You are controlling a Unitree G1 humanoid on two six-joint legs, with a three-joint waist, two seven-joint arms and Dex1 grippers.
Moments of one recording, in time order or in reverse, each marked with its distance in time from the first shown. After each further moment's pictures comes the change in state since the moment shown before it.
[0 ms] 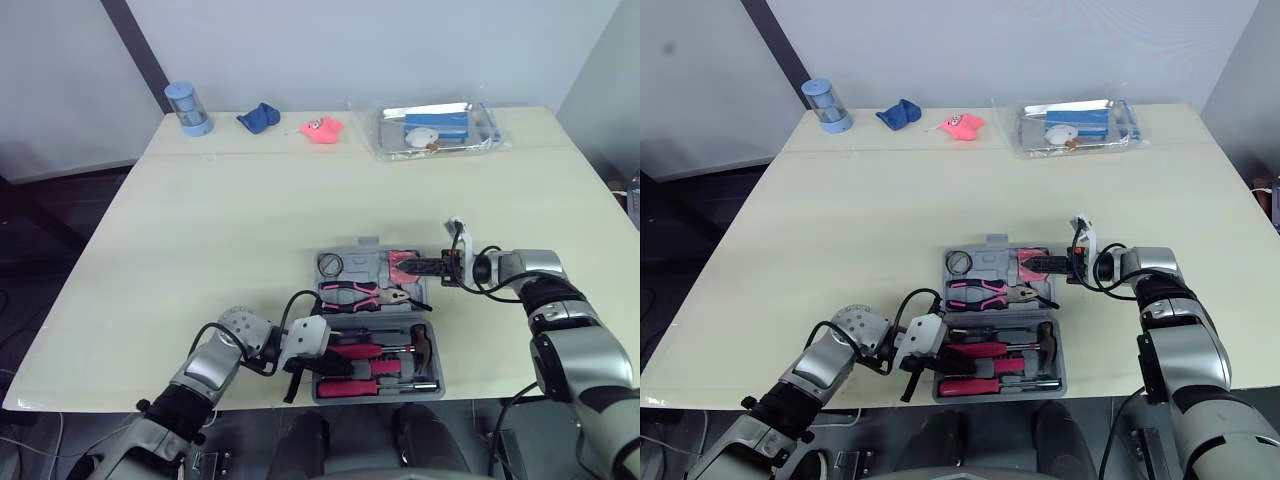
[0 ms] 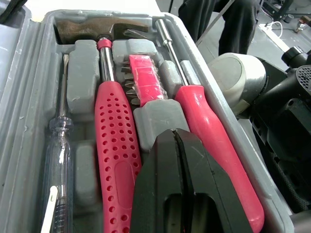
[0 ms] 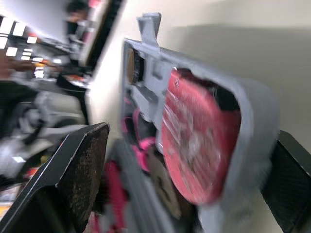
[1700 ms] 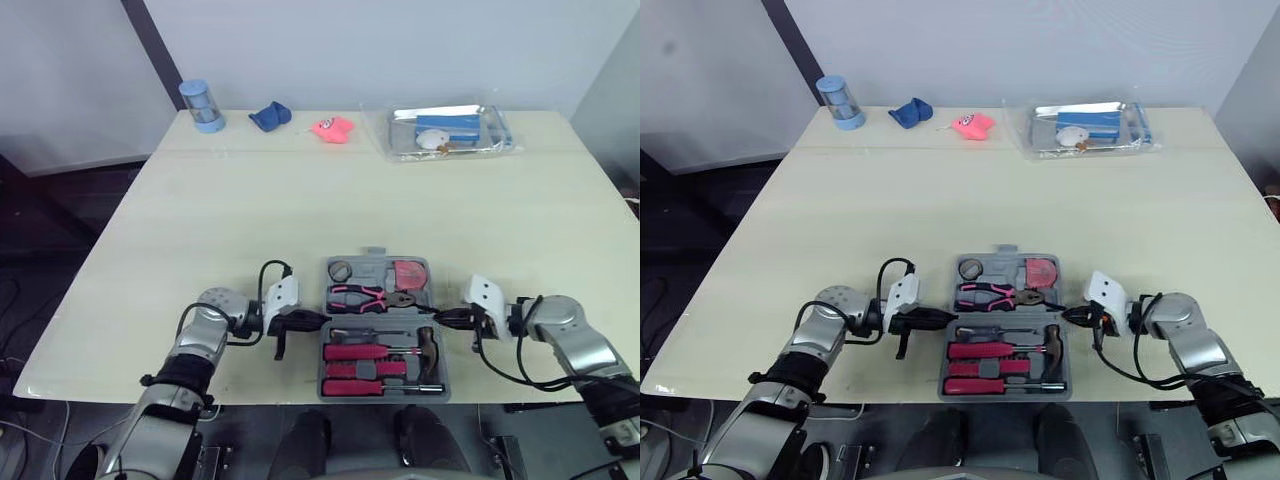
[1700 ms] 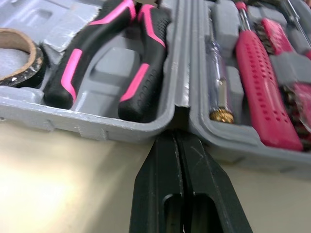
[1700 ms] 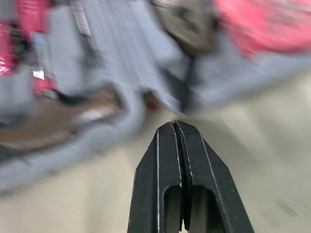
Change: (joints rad) left arm -0.150 -0.045 0.217 0.399 0.037 -0.067 -0.022; right arm 0.612 -0.299 0.111 -0.757 -0.185 -0.581 -0.273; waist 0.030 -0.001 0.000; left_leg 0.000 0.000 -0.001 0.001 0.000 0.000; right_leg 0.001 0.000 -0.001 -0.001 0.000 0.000
